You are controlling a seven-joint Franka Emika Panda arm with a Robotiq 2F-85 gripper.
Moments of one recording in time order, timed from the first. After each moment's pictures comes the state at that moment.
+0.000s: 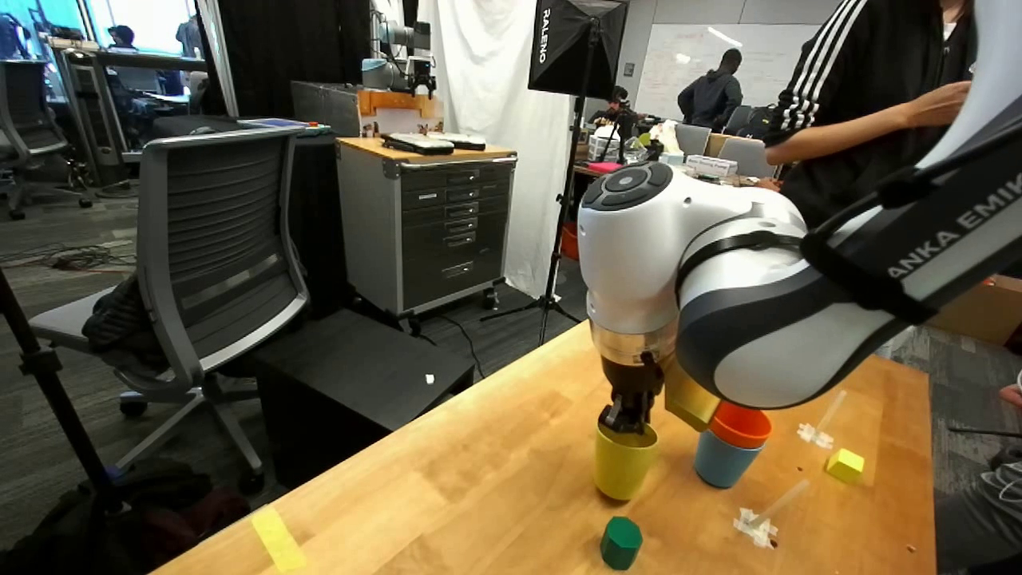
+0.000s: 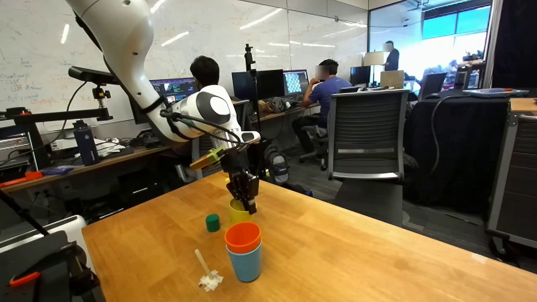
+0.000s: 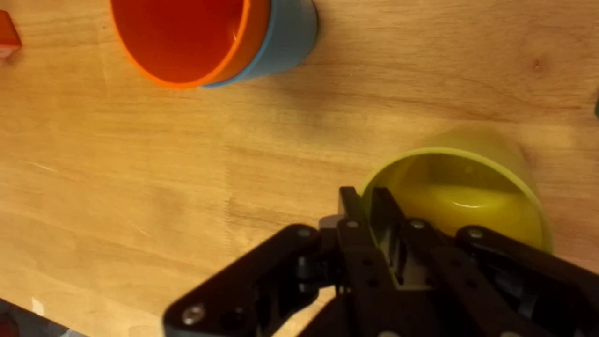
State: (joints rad) arm 0.29 0.68 -0.18 -1.94 -0.51 2.46 0.46
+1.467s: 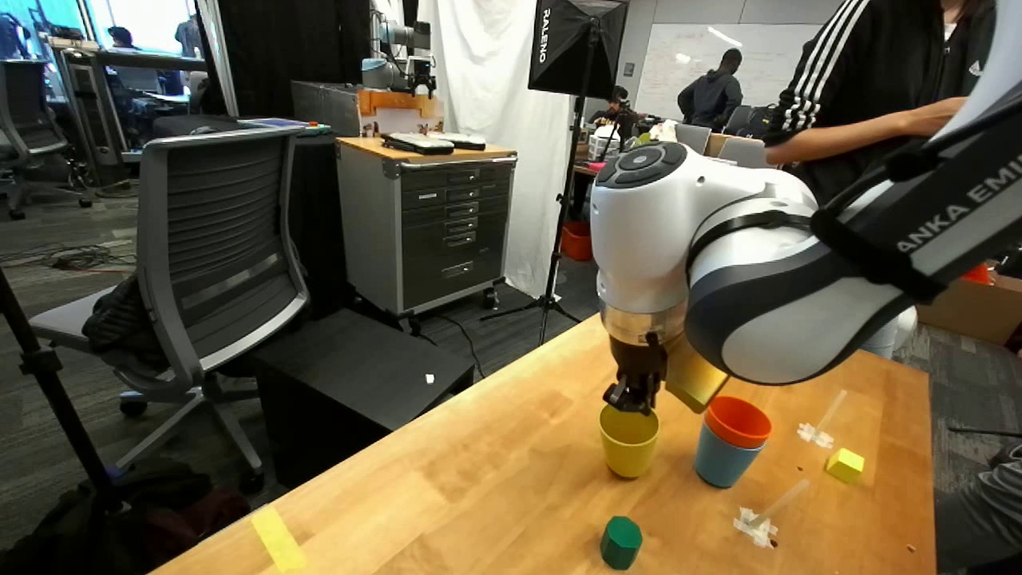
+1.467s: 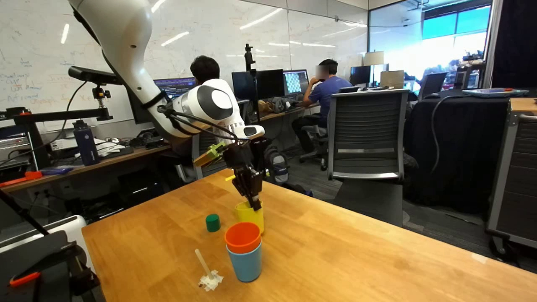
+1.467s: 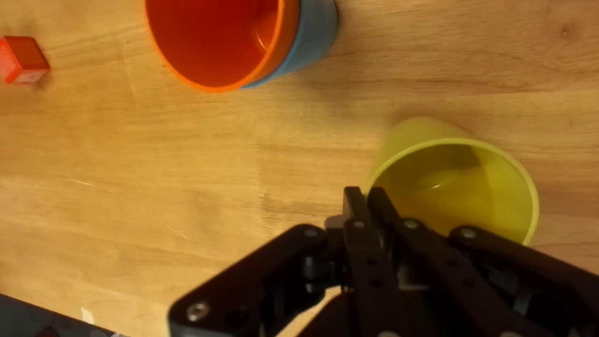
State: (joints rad) arm 0.29 0.65 -0.21 -1.95 -0.51 2.47 0.53
